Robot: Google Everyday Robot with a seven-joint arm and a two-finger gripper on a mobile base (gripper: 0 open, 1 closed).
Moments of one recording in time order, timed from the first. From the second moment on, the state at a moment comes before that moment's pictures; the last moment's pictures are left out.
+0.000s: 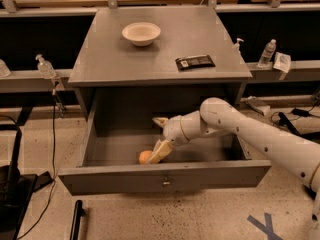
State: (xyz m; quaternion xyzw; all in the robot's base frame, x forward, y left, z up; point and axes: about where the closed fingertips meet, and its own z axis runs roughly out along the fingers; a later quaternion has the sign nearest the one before) arm 0.606 0.024 0.618 -0.58 0.66 0.32 0.36
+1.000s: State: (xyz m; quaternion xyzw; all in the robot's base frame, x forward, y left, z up) arm 0.603 0.004 0.646 -0.55 0.64 0.34 0.42
